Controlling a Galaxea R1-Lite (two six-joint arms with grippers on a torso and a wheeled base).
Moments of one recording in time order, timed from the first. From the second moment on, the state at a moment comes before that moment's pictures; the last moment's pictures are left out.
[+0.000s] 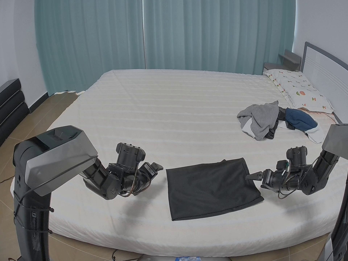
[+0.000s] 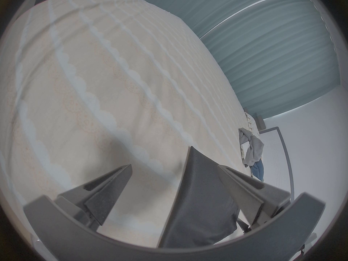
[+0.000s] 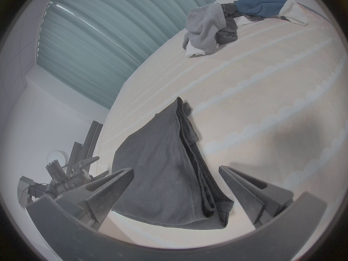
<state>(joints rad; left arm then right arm) -0.43 2.34 -1.04 -0.60 -0.03 -1.08 0.05 2.19 -0.63 -0.82 0.41 0.48</state>
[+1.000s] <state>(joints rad) -0.43 2.32 -1.03 -0.60 -0.03 -1.09 0.04 2.16 -0.55 -0.81 0.36 0.41</state>
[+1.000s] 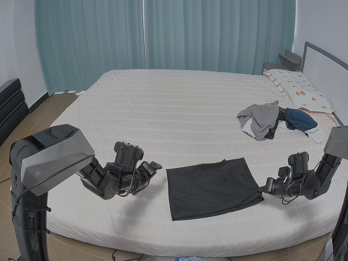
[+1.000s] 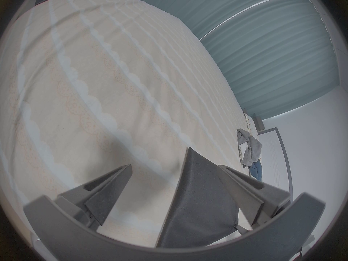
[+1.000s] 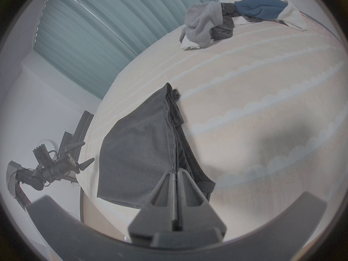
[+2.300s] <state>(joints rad) -0.56 2.37 -1.04 -0.62 -0.01 -0.86 0.01 2.17 -0.49 -1.04 0.44 0.73</state>
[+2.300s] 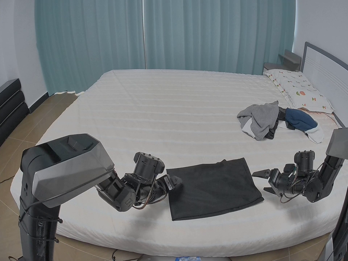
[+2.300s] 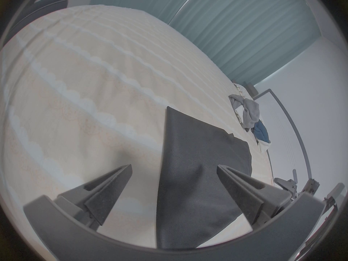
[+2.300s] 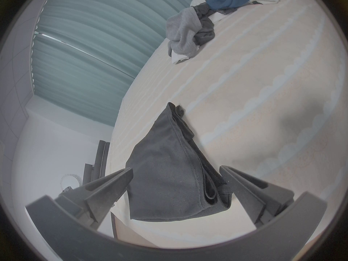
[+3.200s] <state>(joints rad) -0.59 2.44 -1.07 -0.71 -0.02 -0.84 0.01 2.19 -0.45 -1.08 0.44 0.74</state>
